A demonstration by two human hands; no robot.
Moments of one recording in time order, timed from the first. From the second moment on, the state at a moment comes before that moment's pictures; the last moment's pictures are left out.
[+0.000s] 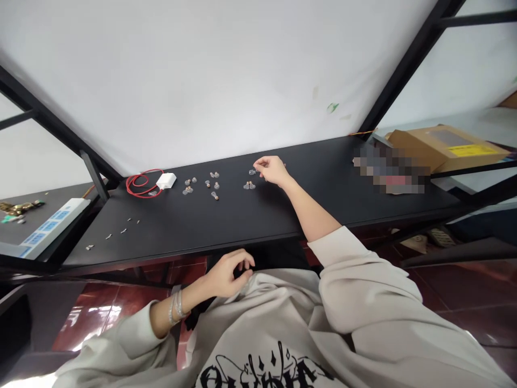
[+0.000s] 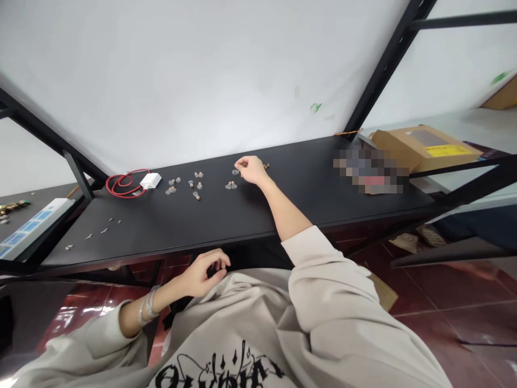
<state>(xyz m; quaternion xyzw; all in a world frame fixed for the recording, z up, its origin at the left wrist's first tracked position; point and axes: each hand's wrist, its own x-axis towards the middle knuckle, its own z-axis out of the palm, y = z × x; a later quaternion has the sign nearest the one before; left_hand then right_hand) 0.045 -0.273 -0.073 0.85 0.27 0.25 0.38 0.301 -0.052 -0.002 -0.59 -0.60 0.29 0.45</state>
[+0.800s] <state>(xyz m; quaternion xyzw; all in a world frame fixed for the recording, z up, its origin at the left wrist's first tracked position) 0.075 -0.141 0.045 0.80 0.34 0.32 0.39 0.392 -0.021 0.003 -0.70 -0.50 0.19 0.47</state>
